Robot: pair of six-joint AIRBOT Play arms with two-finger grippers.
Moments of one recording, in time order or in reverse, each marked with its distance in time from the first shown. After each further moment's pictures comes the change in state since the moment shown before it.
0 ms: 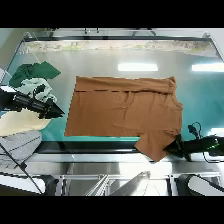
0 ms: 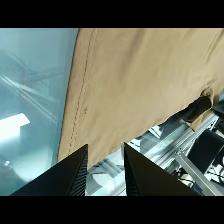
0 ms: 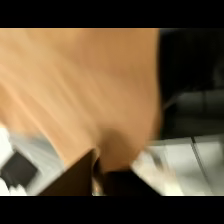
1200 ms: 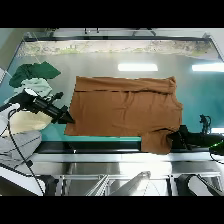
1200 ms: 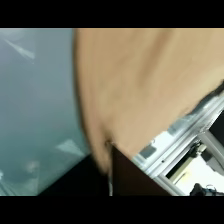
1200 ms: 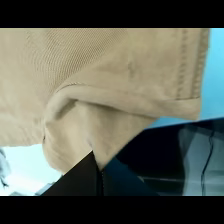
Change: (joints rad) left arm -0.160 -0.128 -0.006 0.059 0.018 0.025; right arm 0.008 0.224 -0.022 0.150 -0.087 -0.049
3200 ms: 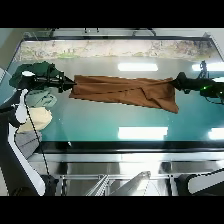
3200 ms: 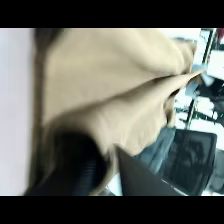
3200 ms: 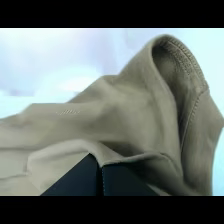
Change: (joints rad) left arm 0.042 -0.505 0.837 -0.470 0.040 -0.160; right arm 0.271 -0.762 0.990 0.200 -0.305 -0.083
